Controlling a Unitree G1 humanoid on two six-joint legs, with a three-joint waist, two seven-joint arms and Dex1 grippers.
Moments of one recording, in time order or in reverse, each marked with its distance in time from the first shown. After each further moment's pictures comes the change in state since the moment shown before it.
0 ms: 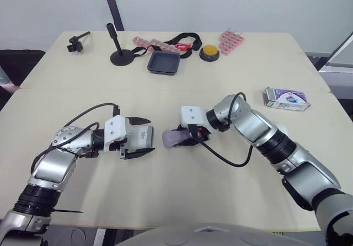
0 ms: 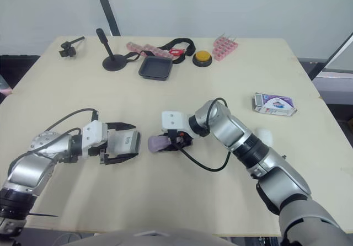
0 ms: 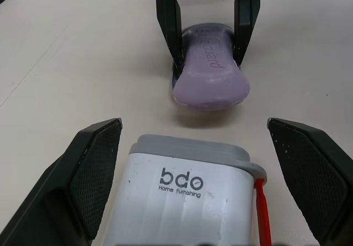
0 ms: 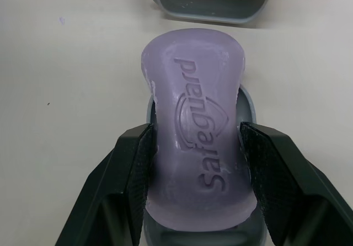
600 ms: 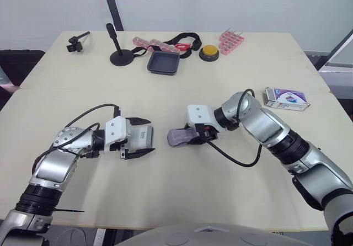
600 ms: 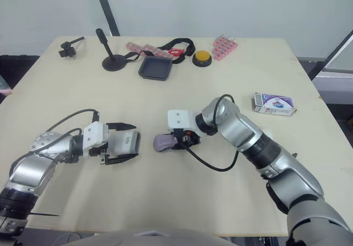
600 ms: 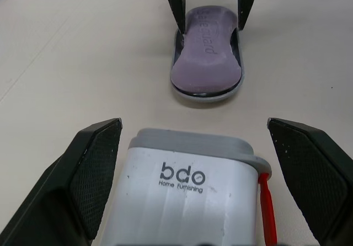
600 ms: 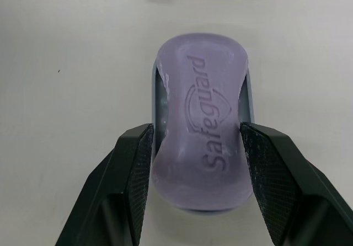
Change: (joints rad) left arm -0.004 -0.008 -0.005 0.037 0.022 -0.026 -0.002; right arm 0.001 -0.100 -0.007 -0.123 0.004 0.090 0.016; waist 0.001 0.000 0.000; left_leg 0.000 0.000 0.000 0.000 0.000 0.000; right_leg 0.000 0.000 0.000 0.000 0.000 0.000
